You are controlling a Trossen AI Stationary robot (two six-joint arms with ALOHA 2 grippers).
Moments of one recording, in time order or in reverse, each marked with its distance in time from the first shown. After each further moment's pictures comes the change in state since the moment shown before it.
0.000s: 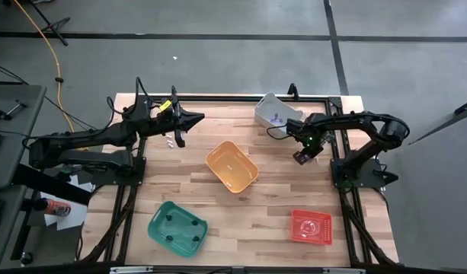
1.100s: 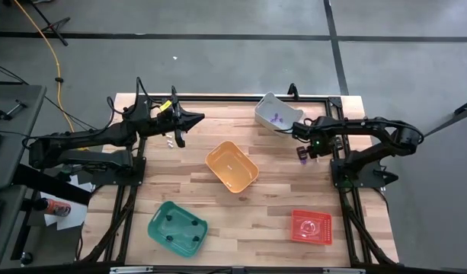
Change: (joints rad) left arm 0.000 0.000 0.000 -0.006 0.000 0.002; right arm 0.031 -0.153 -0.062 -0.080 0.110 0.496
